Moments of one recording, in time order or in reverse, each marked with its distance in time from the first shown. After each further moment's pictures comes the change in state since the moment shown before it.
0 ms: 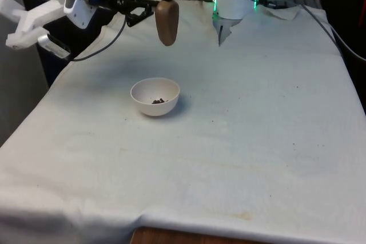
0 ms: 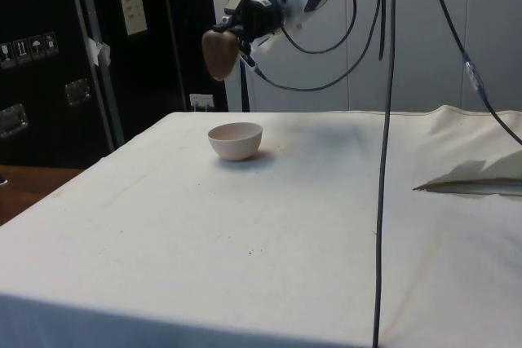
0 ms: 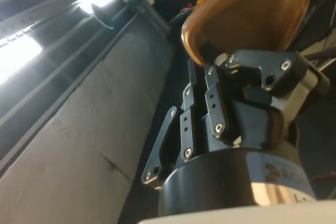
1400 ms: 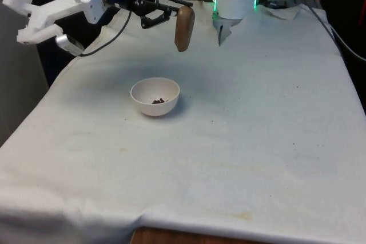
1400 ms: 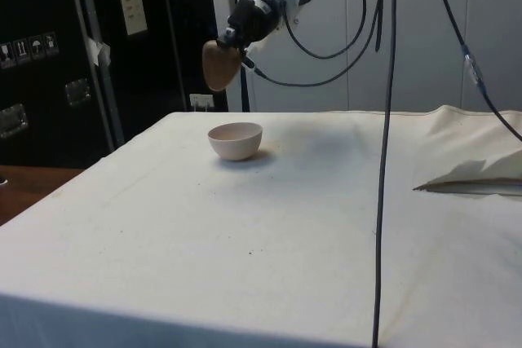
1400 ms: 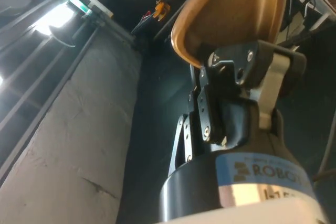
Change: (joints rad) arm 0.090 -0.071 -0.009 -0.057 -0.180 0.082 -0.335
